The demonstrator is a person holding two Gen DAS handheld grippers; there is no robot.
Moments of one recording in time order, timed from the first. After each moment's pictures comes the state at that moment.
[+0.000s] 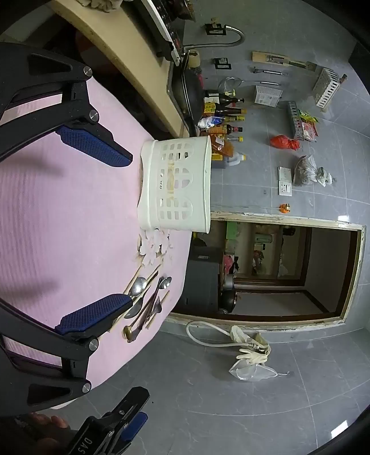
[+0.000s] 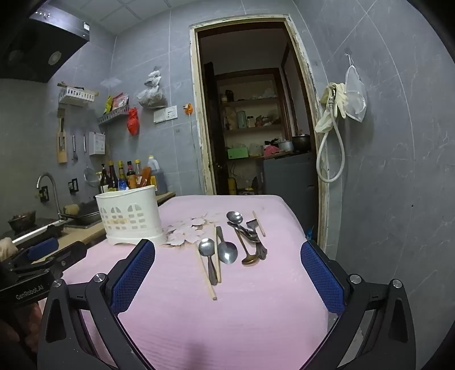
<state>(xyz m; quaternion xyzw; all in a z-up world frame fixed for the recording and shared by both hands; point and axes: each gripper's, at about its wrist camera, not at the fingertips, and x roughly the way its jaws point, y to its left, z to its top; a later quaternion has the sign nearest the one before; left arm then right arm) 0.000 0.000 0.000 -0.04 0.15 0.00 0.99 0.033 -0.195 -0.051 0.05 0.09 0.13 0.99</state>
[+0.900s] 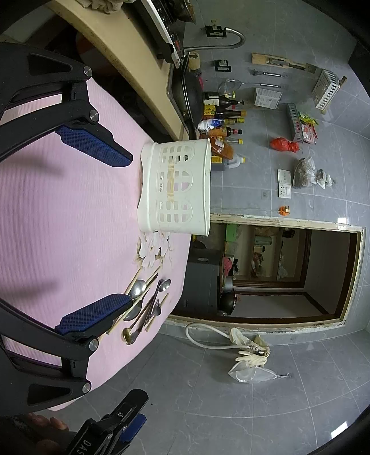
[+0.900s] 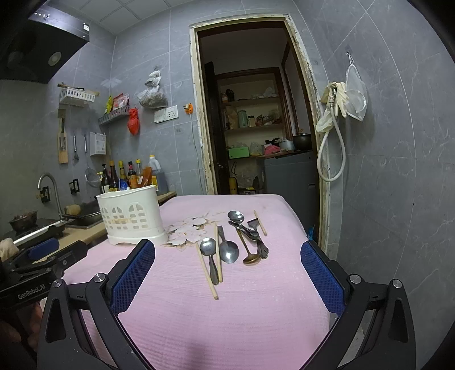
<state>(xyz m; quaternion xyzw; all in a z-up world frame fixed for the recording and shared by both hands) -0.002 0.001 0.001 -0.04 0.14 0.01 0.99 0.033 -0.192 -0.051 0.05 0.09 0.13 0.99</state>
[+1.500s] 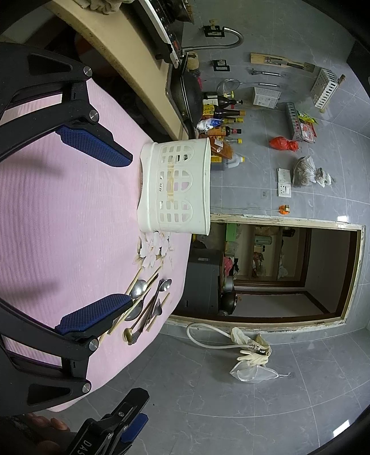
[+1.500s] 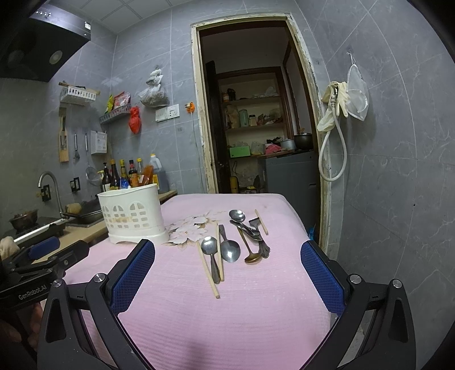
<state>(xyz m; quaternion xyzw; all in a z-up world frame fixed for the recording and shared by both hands) -0.002 0.005 0.002 -0.03 0.14 0.01 0.99 0.033 -0.192 -0.051 0.05 0.09 0.13 0.99</state>
